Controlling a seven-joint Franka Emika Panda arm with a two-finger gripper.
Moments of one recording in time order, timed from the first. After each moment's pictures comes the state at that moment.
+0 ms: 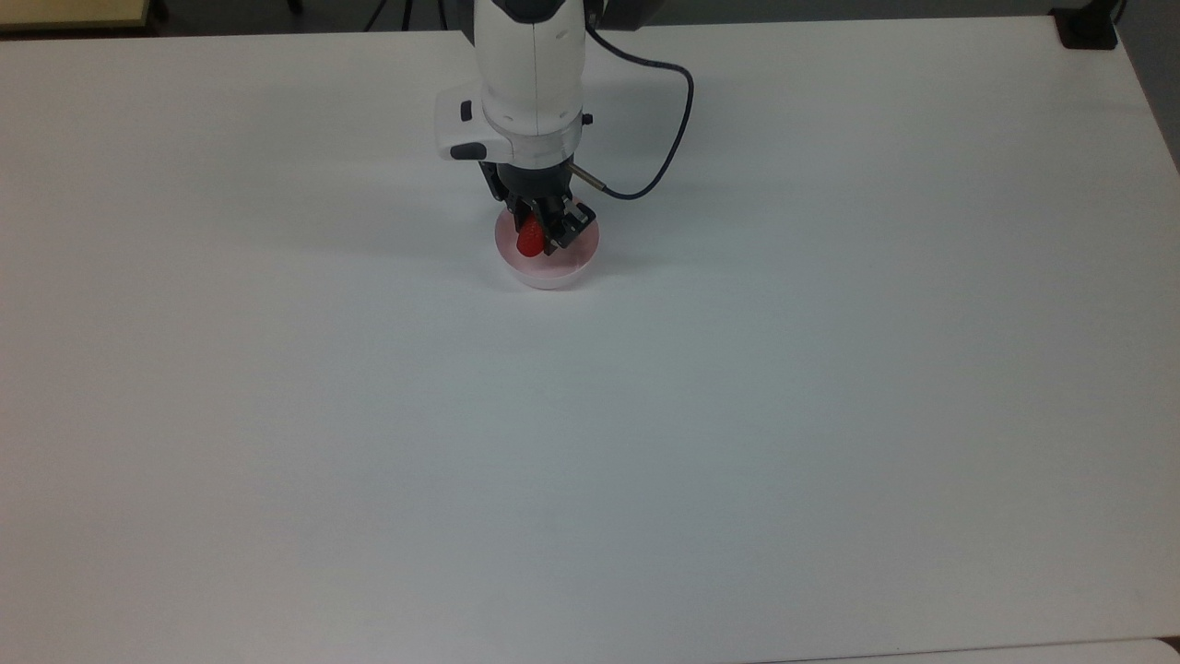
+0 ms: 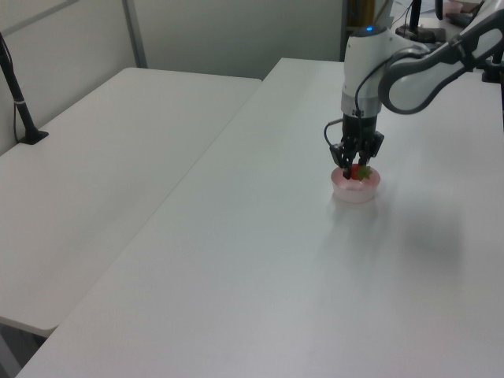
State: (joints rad) arm 0.02 0.17 0.10 -2.07 -0.06 2.27 0.82
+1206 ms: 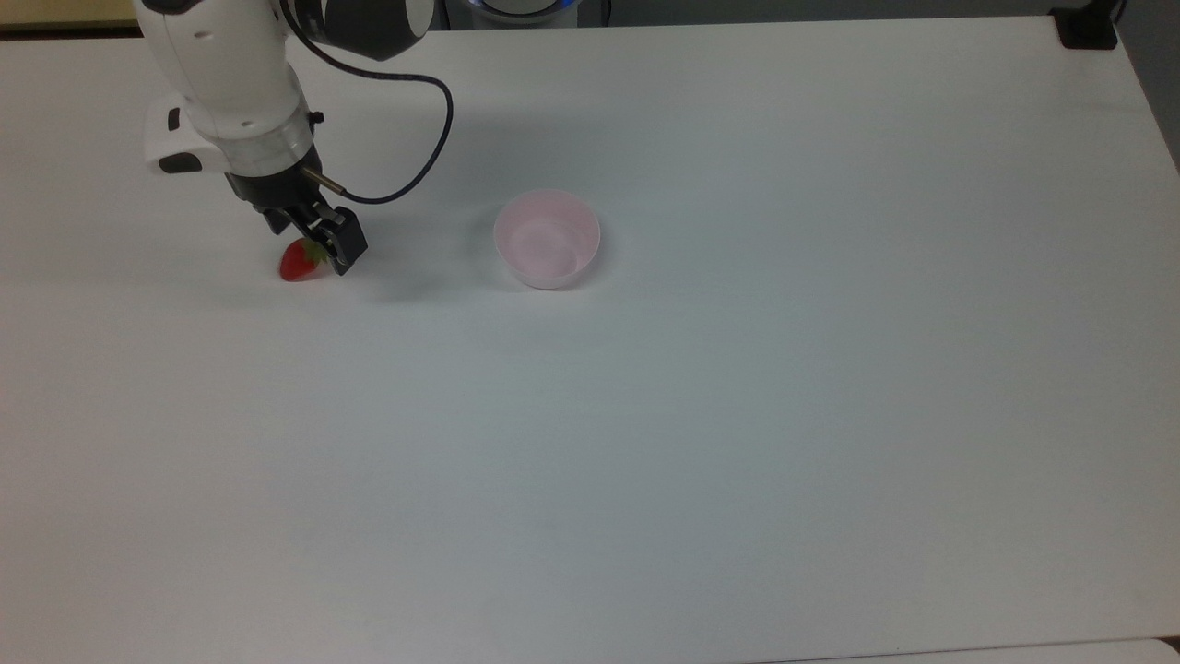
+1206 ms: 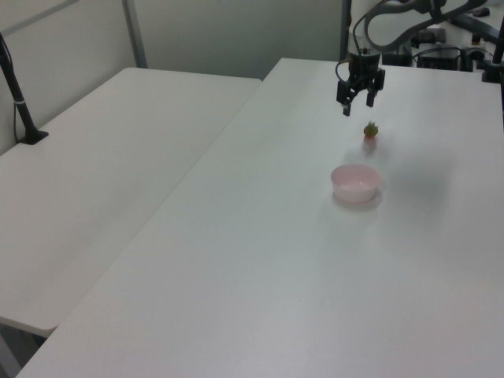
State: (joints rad) arm -0.32 0.30 0.09 -1.75 -0.06 2.11 0.35
